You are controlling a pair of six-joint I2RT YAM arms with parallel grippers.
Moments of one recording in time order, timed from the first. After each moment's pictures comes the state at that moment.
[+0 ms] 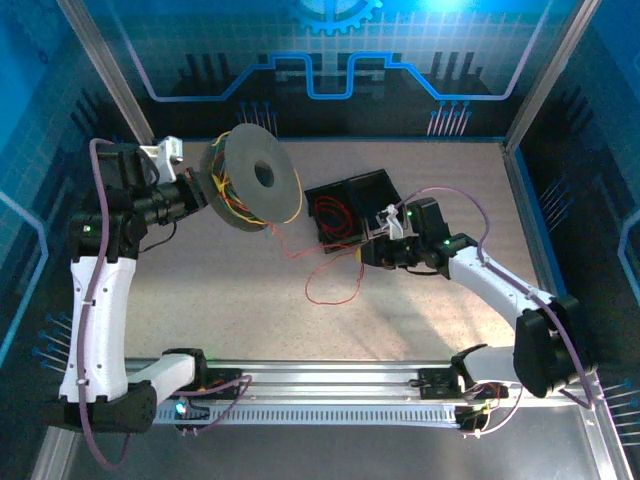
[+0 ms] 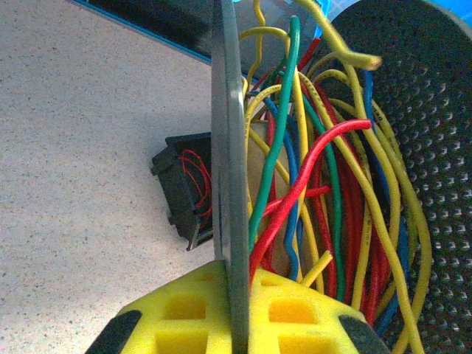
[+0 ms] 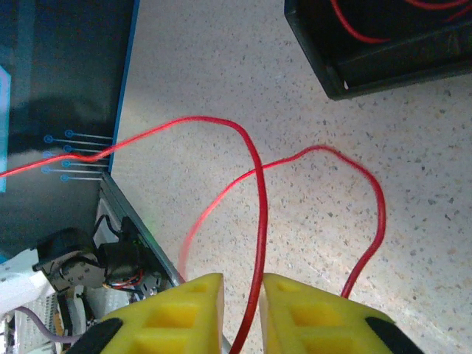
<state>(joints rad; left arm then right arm) 0.06 1.10 1.52 -0.99 0.57 -0.51 0.37 1.31 0.81 -0.35 -0.74 0.51</state>
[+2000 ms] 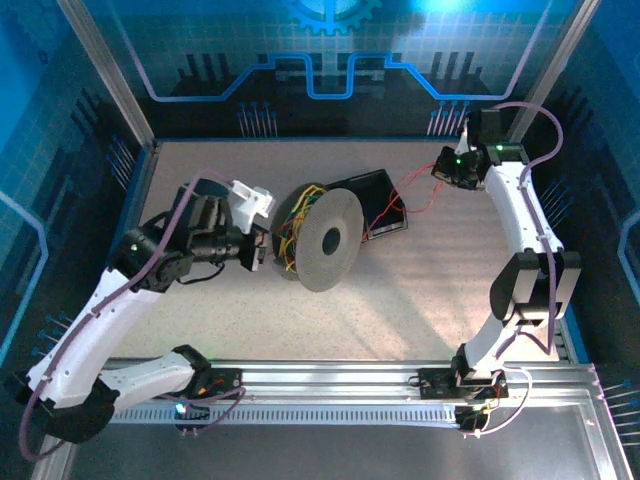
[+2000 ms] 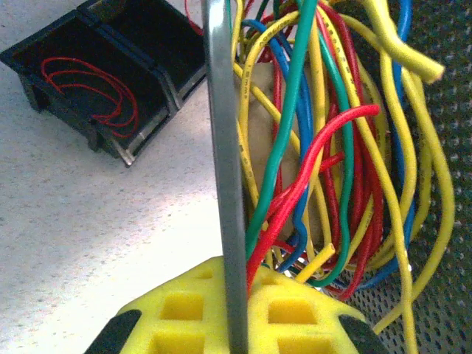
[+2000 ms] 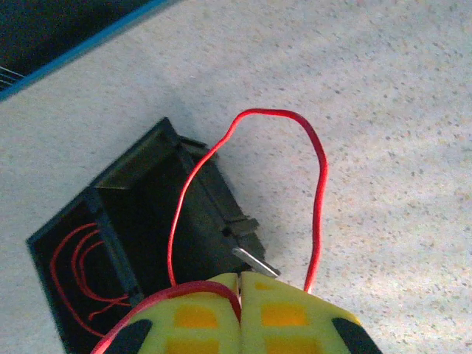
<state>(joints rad) -0.61 1.05 1.39 -1.02 0.30 -0.27 -0.01 1.70 1.68 -0.92 -0.19 0.41</state>
